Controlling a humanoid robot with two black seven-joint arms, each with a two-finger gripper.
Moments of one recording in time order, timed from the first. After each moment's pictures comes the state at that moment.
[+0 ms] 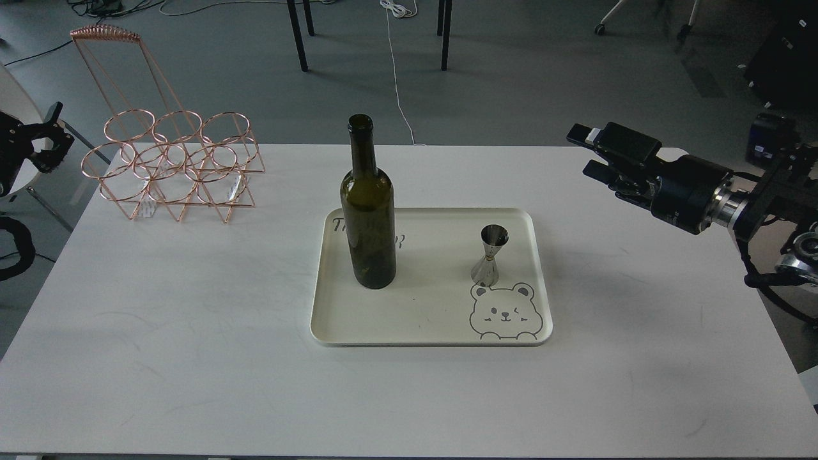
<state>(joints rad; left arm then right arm) -0.70 0.70 -0.69 -0.57 -0.36 -0.49 -0.29 0.67 -0.84 0.60 1.42 -1.01 0.22 0.23</state>
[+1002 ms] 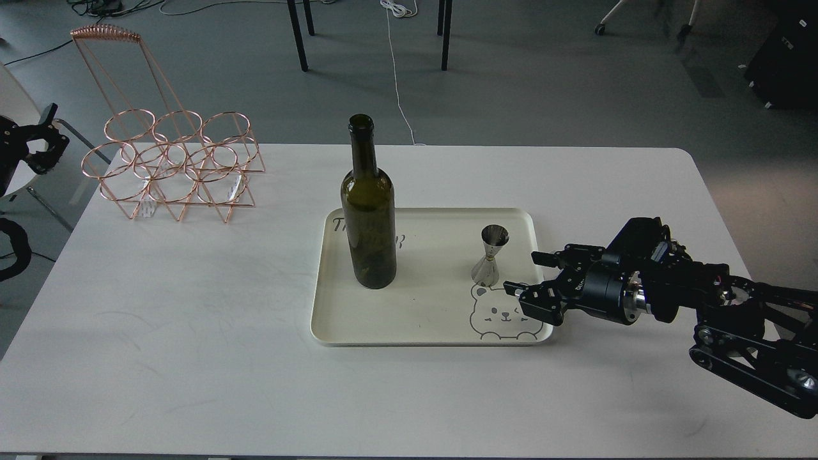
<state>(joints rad) -0.70 0.70 -0.69 -0.57 -0.37 -0.49 -0.29 0.69 -0.63 0.29 1.27 -2.01 0.02 0.27</state>
